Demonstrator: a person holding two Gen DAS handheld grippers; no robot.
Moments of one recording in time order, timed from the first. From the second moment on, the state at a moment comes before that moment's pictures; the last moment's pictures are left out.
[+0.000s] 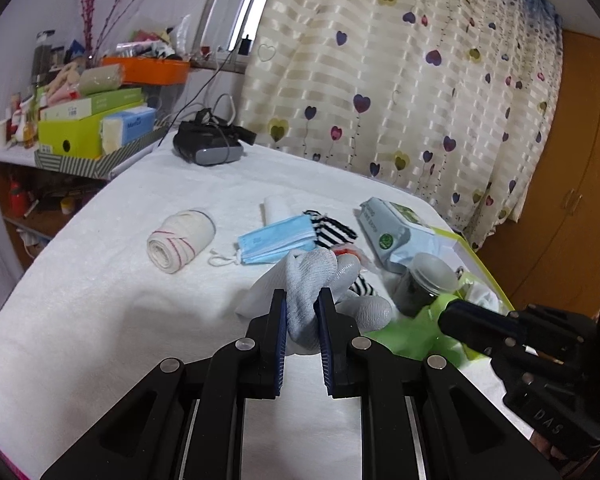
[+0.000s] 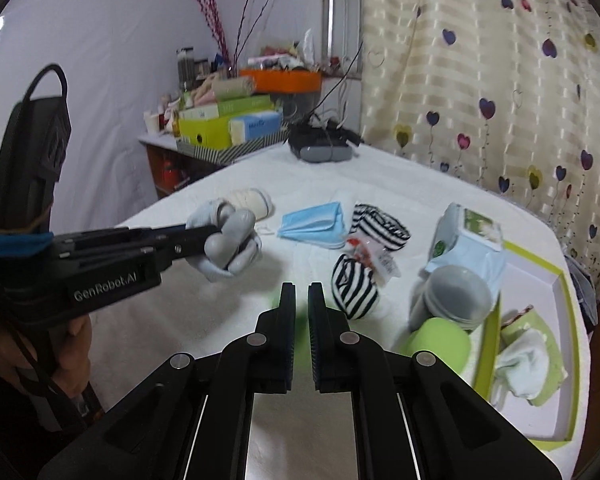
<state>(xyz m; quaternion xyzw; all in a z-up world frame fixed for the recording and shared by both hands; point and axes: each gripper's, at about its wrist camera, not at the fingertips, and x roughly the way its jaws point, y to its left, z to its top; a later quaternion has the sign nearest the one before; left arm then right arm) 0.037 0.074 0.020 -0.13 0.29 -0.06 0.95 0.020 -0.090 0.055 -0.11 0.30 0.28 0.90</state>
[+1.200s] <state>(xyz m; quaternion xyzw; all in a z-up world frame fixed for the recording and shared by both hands) 0.019 0.071 0.020 -0.12 0.30 -0.05 0.95 0.039 -0.085 -0.016 -0.11 0.40 0.27 0.87</state>
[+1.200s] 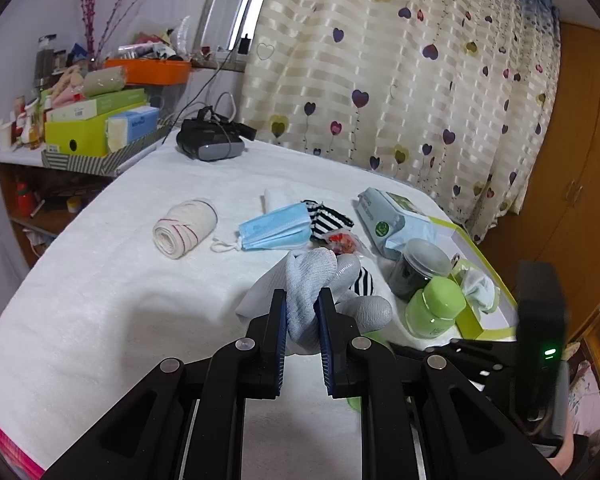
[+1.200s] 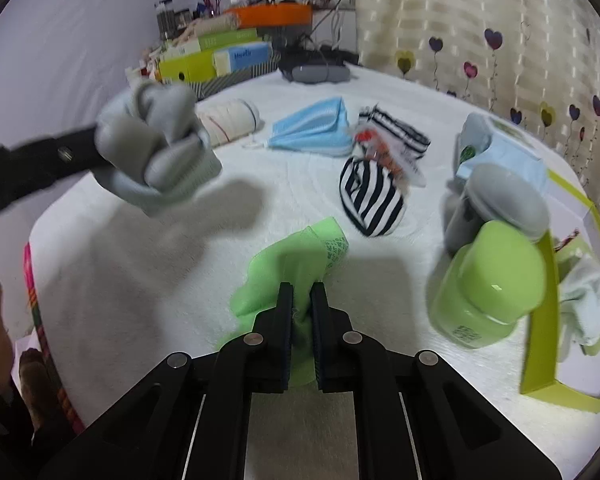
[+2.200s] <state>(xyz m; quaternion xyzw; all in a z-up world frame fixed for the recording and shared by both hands) 0.011 -0.023 0.050 -0.06 0.29 -0.12 0.95 -0.019 -0.205 0.076 -0.02 0.27 0.19 0.94</state>
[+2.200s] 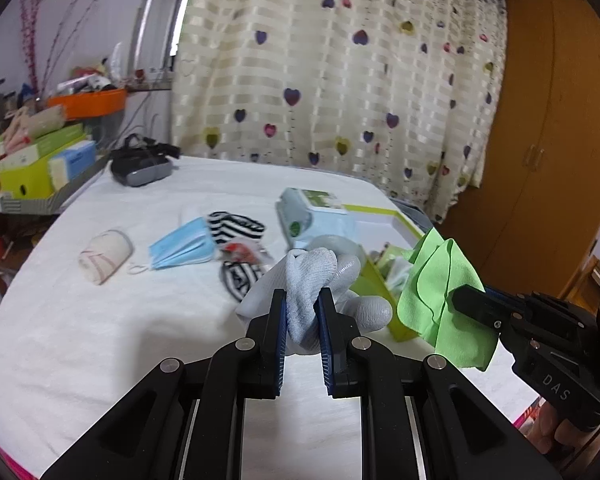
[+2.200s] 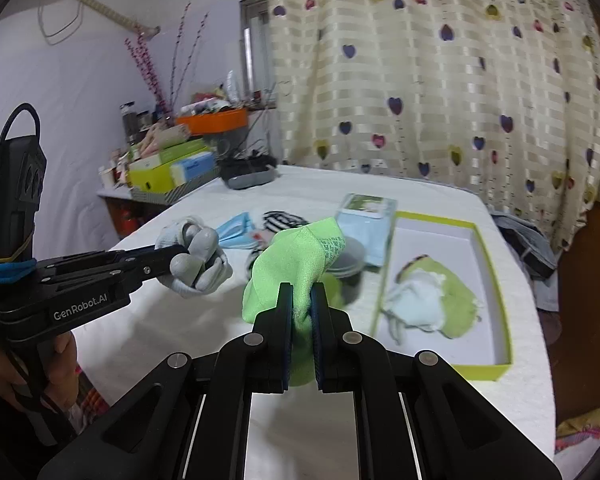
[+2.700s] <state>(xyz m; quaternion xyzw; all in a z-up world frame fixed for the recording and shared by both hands) 0.029 -0.091 0.053 -0.03 0.29 -0.18 0.94 -0.011 -0.278 0.074 0.02 0.27 0.12 0.96</state>
